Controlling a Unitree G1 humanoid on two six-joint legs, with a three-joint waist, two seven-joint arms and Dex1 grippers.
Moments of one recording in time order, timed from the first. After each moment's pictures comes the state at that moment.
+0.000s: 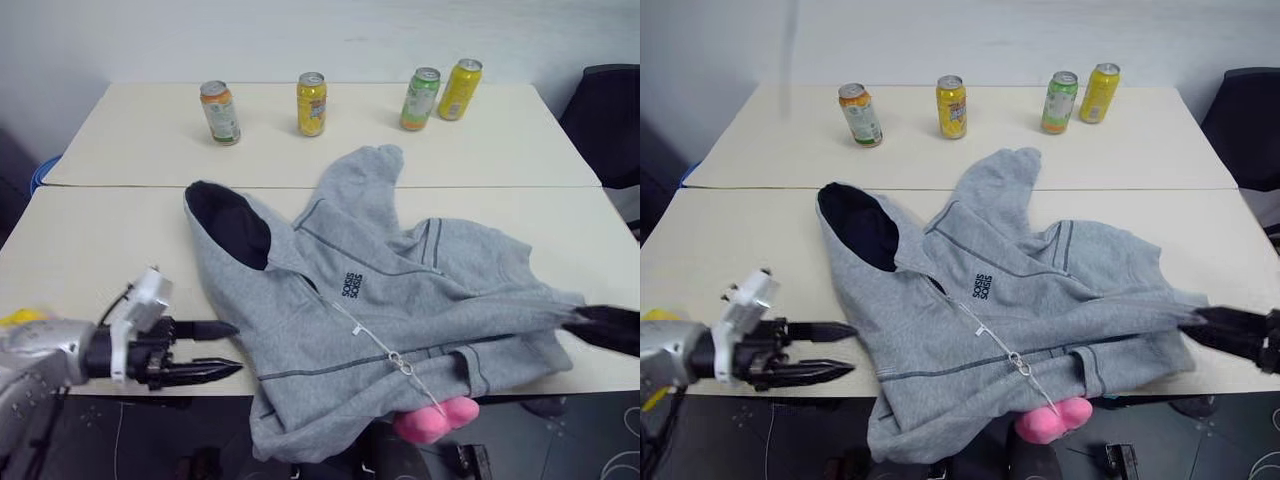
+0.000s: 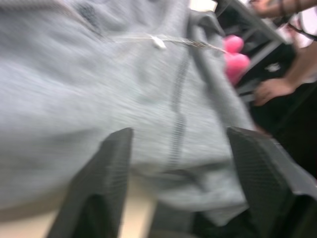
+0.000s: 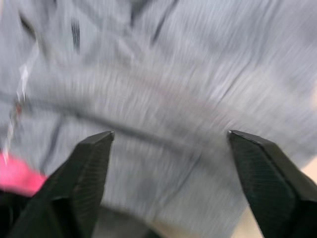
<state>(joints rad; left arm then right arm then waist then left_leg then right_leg) 0.07 1.03 0.35 -0.42 -0.84 0.76 -1.14 0.12 -1.13 -0.71 0.07 0.71 0.91 1.31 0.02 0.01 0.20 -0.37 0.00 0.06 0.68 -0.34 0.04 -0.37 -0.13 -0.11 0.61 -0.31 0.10</state>
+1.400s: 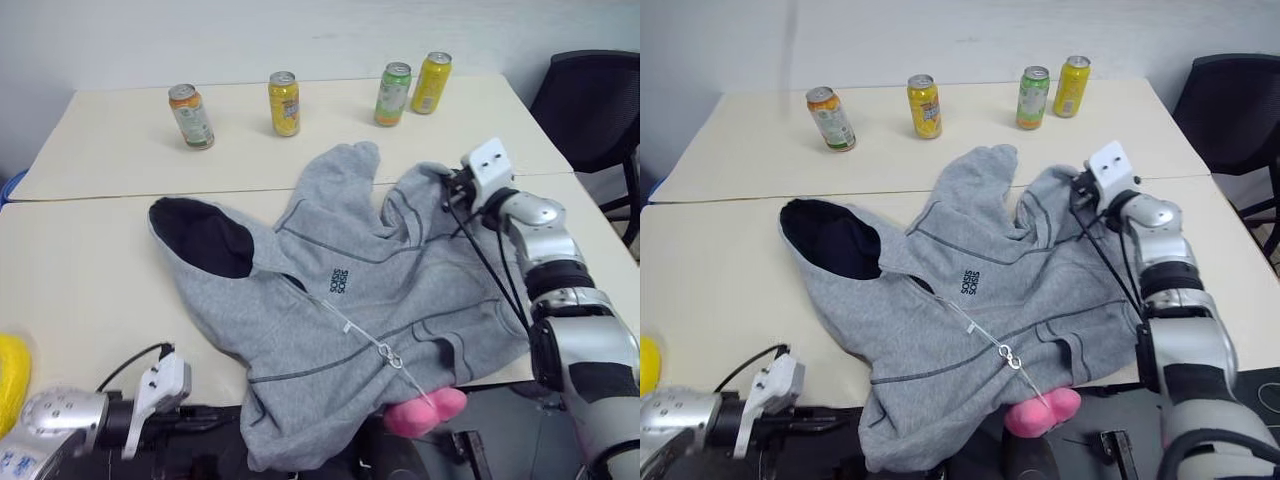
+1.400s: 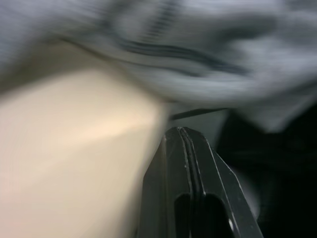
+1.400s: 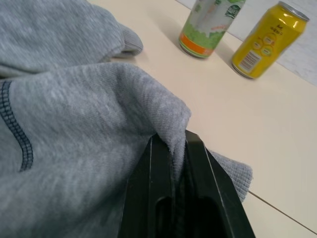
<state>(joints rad) 0.56 0.89 0.28 -0.62 -0.56 0.53 -1.09 -1.07 -0.53 0.01 1.09 -0.01 -0.17 0.57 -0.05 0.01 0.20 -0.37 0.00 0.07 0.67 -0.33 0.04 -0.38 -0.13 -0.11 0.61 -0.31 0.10</state>
